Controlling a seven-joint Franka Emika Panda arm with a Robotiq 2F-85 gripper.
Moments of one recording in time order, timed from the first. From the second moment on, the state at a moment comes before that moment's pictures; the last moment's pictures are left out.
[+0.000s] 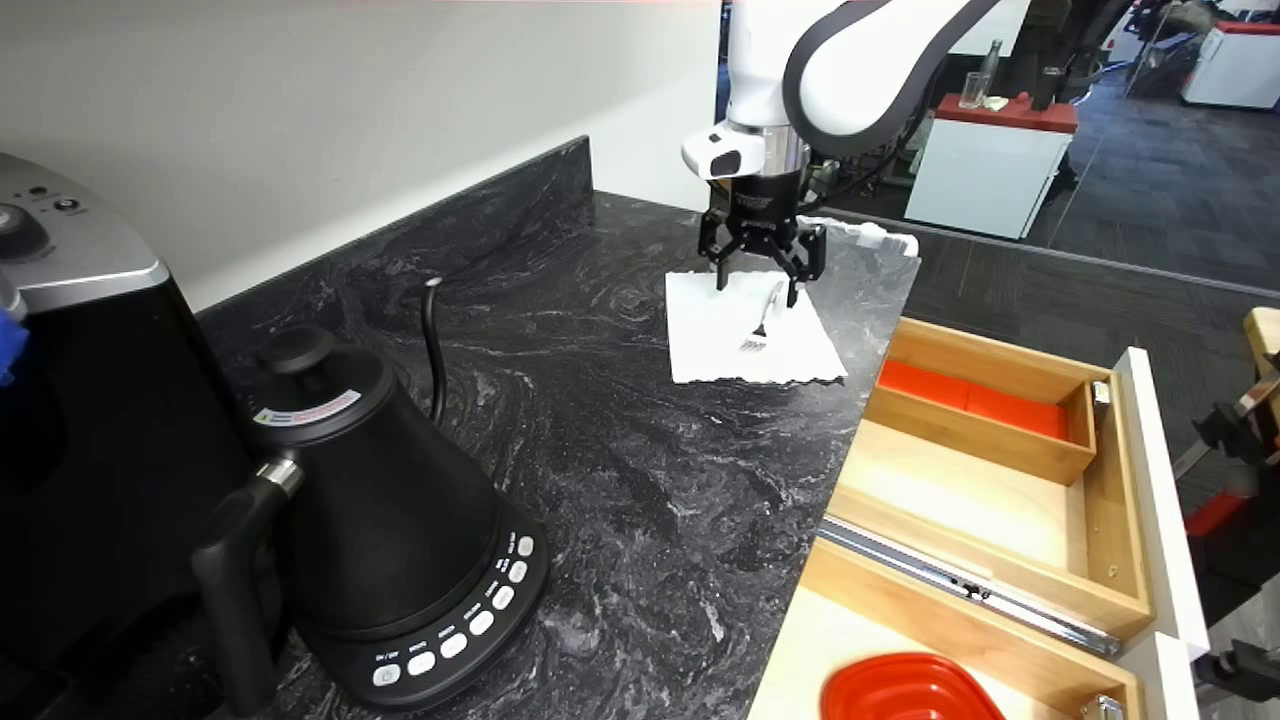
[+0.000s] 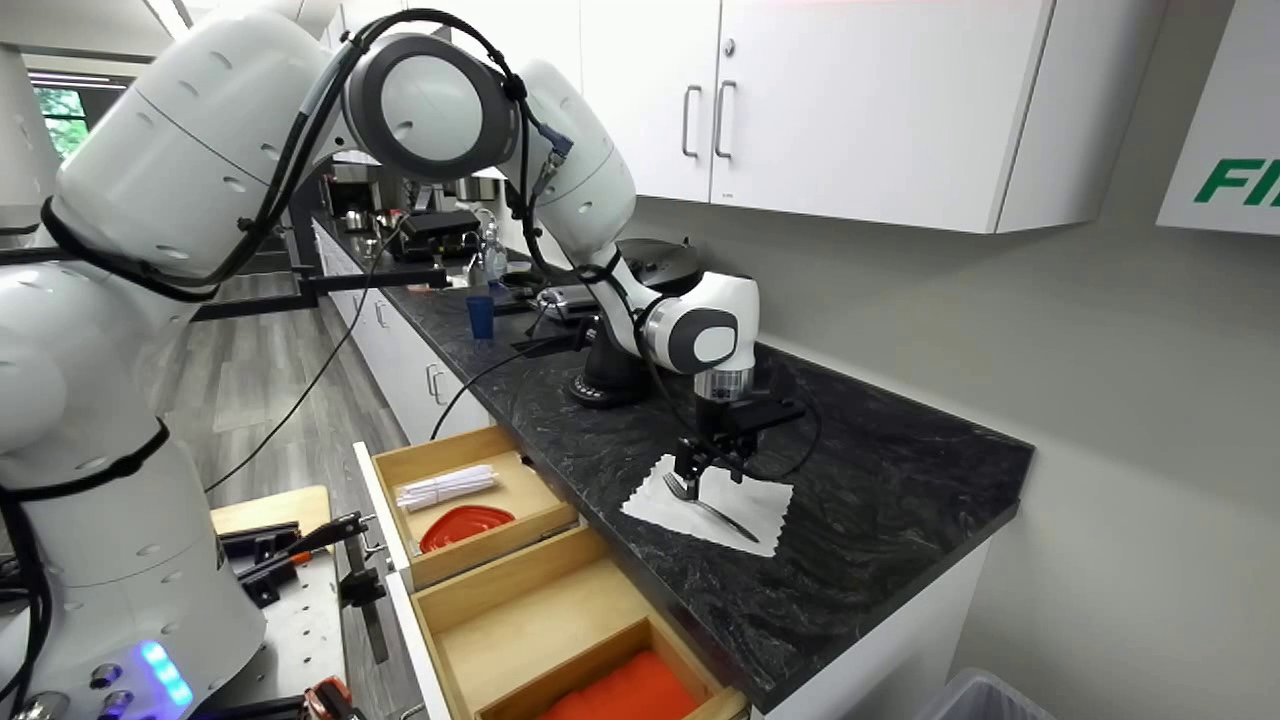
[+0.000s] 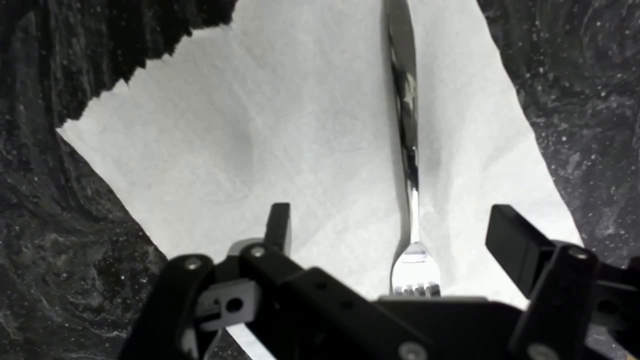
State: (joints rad) arm -0.14 0.75 0.10 -1.72 -0.19 2.46 -1.52
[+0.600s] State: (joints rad) arm -0.13 0.76 0.10 -1.72 -0.19 2.46 -1.52
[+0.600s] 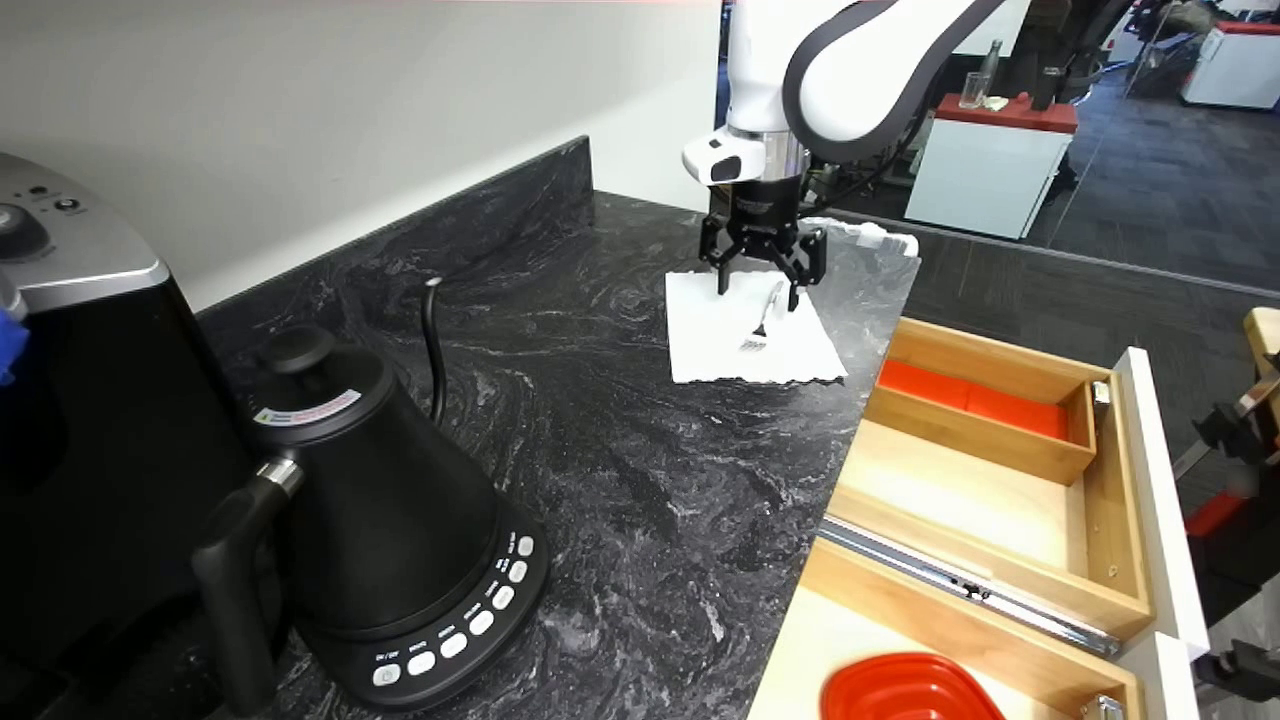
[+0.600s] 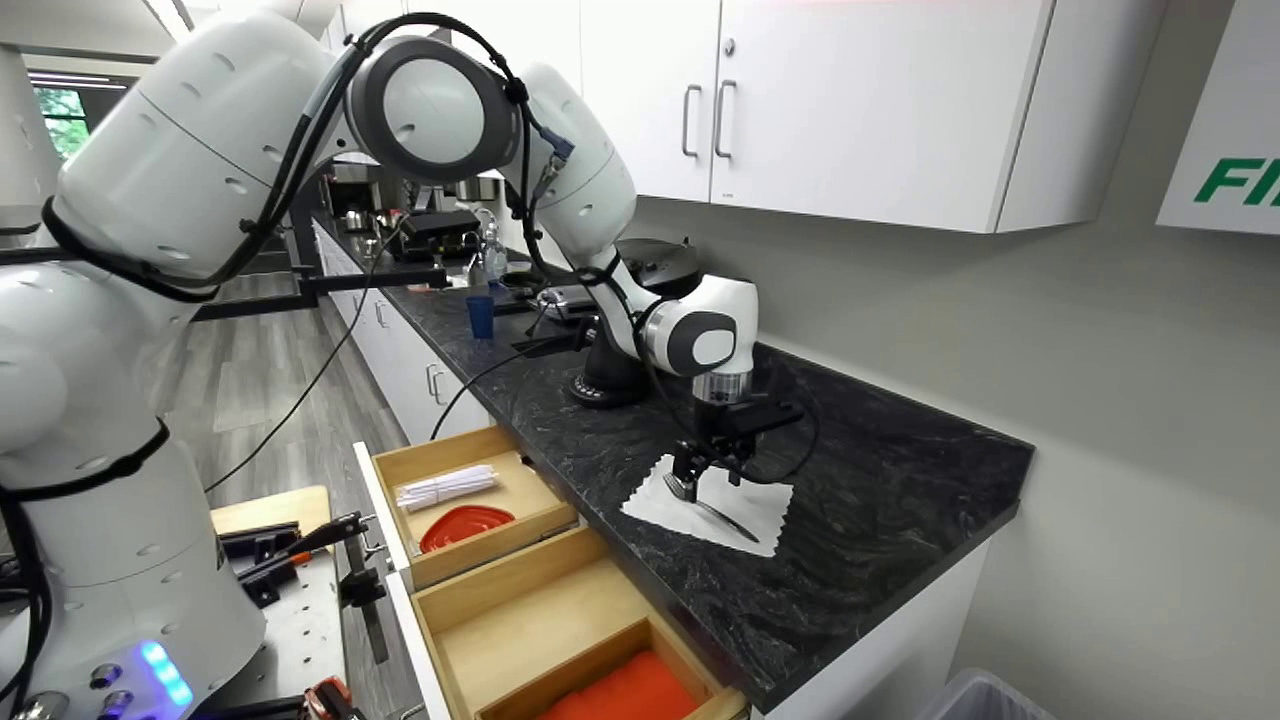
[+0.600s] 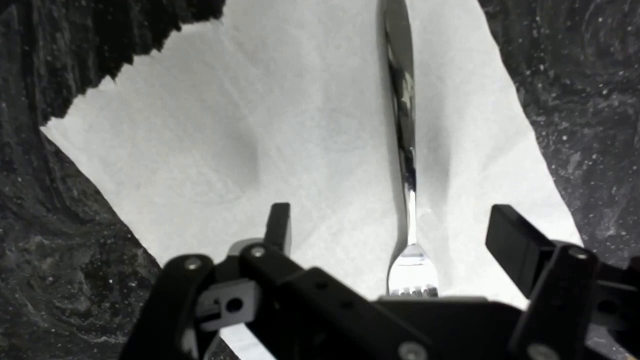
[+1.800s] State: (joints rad) arm -0.18 0.73 0.10 -1.77 -0.19 2.47 -1.61
